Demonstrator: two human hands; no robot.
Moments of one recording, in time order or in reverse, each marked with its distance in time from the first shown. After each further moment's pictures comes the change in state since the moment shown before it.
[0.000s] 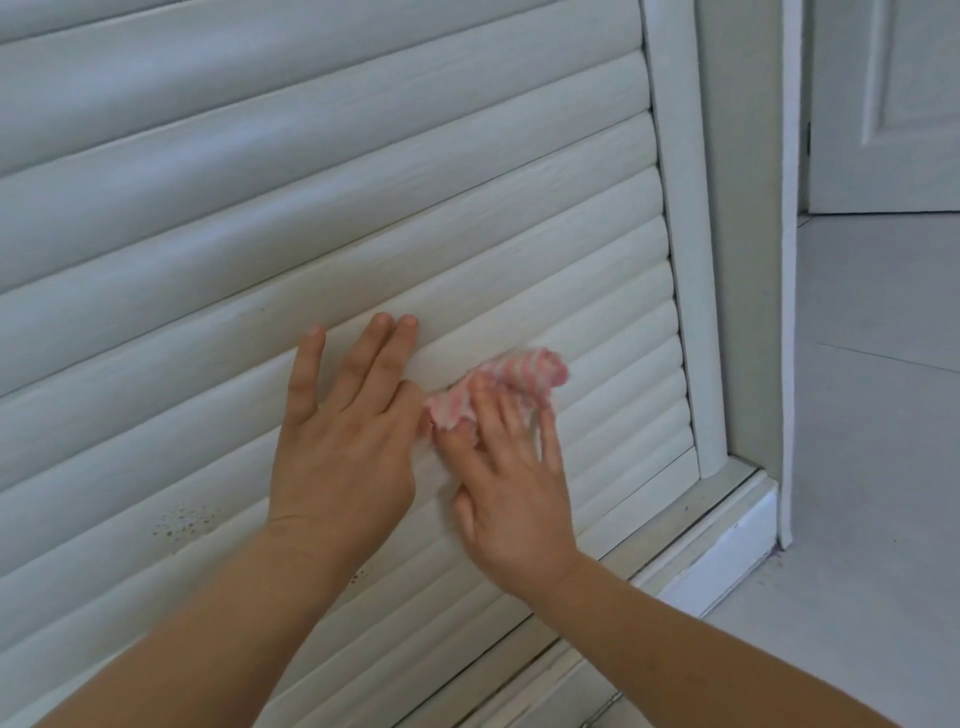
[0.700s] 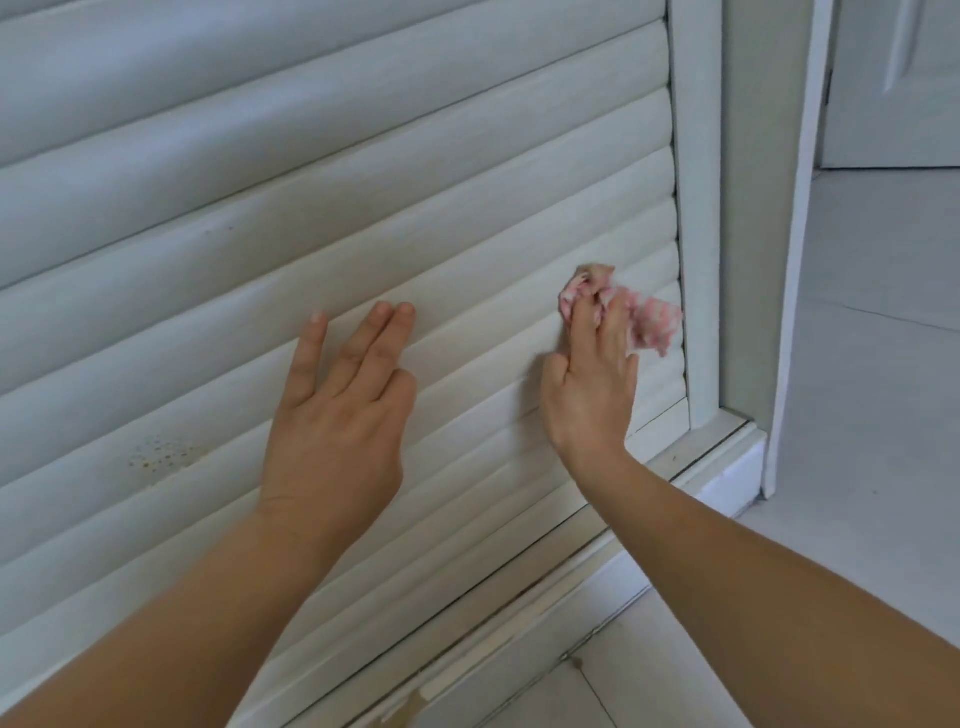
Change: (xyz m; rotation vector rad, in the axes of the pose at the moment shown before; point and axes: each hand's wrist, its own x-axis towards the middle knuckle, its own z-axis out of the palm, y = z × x) left_hand -0.030 0.013 0.013 -0.047 -0.090 -0.001; right_hand 0.022 0.054 -0.019 0.184 0.001 0.655
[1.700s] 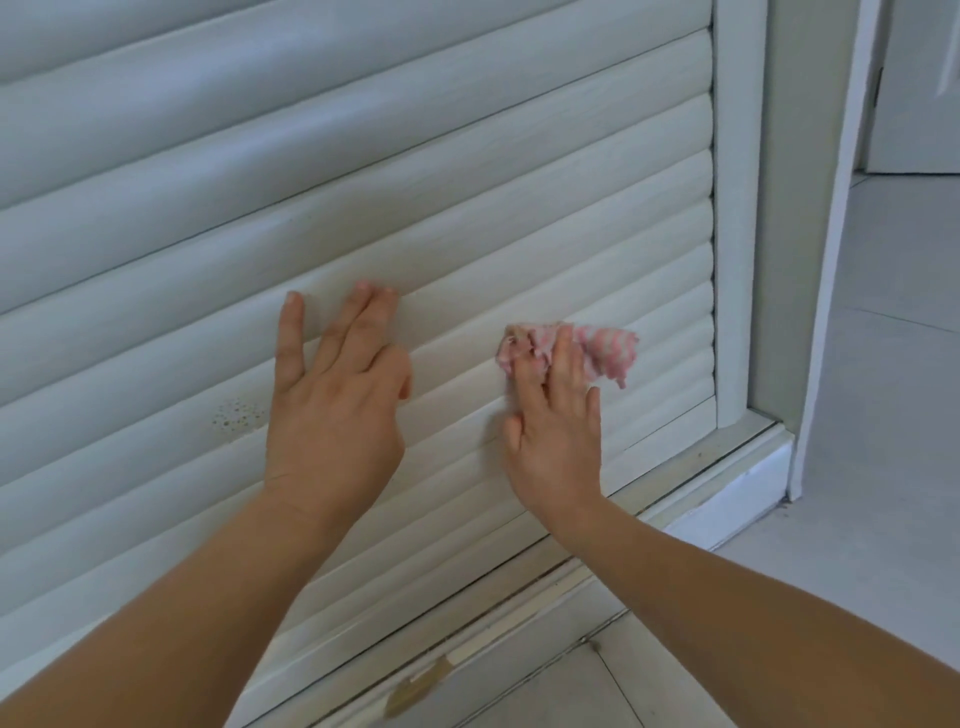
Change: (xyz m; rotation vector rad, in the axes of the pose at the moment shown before) left_hand -0.013 -0.012 -0.032 -0.016 -0.024 -0.160; right_hand -0.065 -0.018 0.022 -0.056 -0.148 -0.260
